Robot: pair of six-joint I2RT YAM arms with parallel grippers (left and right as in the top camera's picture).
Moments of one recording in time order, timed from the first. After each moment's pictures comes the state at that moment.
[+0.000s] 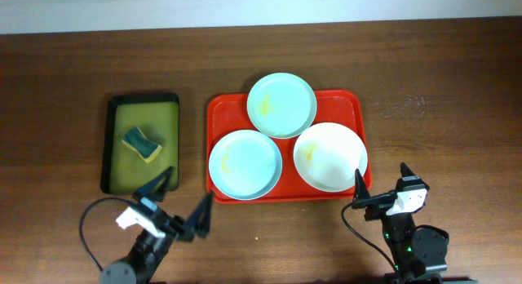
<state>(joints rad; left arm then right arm) 0.01 0.01 0.01 0.26 0.58 -0.36 0.08 0.01 0.01 -0.07 -0.04 0.03</state>
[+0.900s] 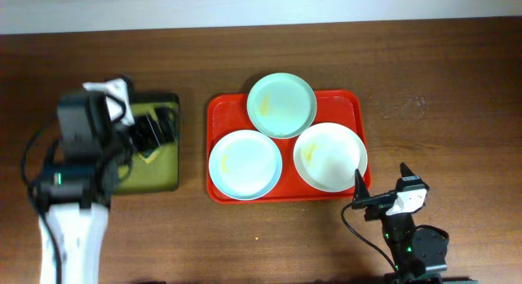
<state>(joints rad) 0.05 1.22 1.26 -0.83 0.15 -0.27 0.08 0.01 0.01 -0.08 -0.04 0.03</state>
